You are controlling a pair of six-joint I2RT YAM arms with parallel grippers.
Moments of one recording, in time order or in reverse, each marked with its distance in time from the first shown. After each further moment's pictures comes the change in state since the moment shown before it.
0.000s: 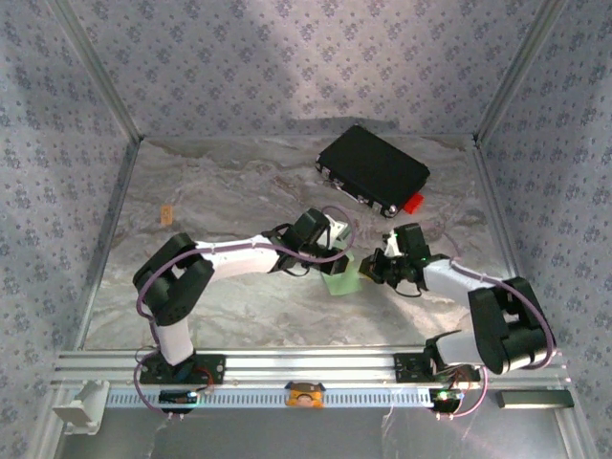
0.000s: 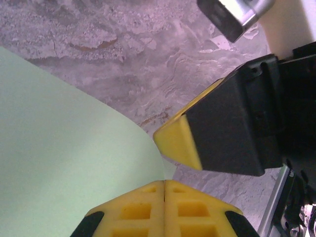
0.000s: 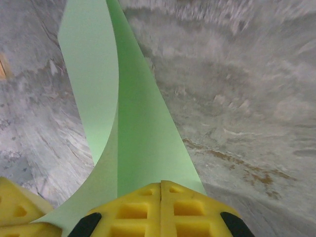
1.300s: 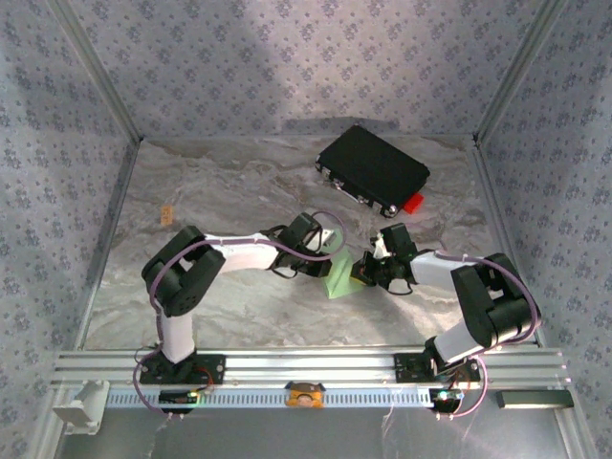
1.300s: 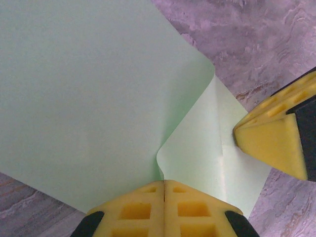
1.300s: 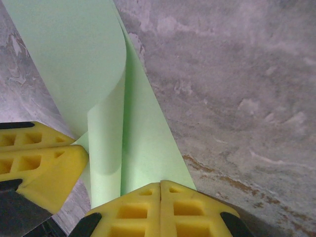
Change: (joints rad) left arm 0.066 0.075 -0.029 -0.087 -0.064 0.057; right arm 0.067 0.145 0.049 0.022 0.010 -0.024
